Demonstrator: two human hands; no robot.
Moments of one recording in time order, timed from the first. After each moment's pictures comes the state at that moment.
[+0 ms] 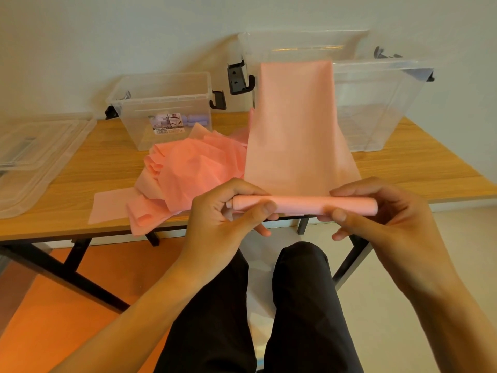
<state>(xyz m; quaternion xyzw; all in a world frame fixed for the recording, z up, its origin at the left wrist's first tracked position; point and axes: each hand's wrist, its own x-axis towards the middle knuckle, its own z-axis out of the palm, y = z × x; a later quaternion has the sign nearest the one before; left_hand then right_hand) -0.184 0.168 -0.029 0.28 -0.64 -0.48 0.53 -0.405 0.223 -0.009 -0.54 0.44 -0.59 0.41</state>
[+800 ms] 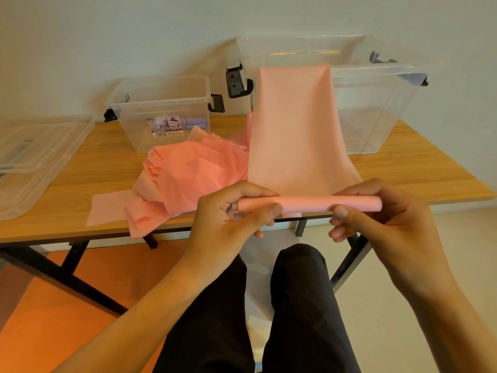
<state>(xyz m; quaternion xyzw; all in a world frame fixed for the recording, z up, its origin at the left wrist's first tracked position) -0.187 0.167 -0.027 0.31 -0.64 -0.49 0.50 -0.409 0.224 -0.012 -0.55 0.46 -0.60 0.36</state>
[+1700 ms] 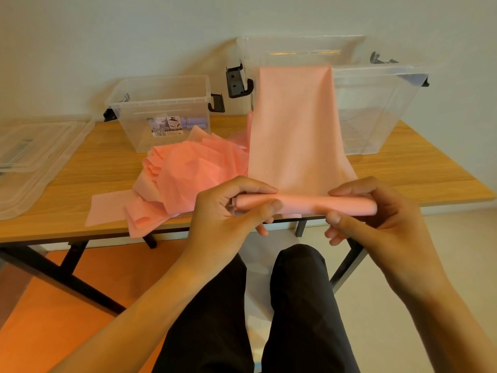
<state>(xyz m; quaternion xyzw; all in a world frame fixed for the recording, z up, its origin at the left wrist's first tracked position) -0.190 0.164 -0.022 0.31 -0.64 -0.48 0.52 -0.405 0.222 -0.011 -0.54 0.47 -0.59 0.37</state>
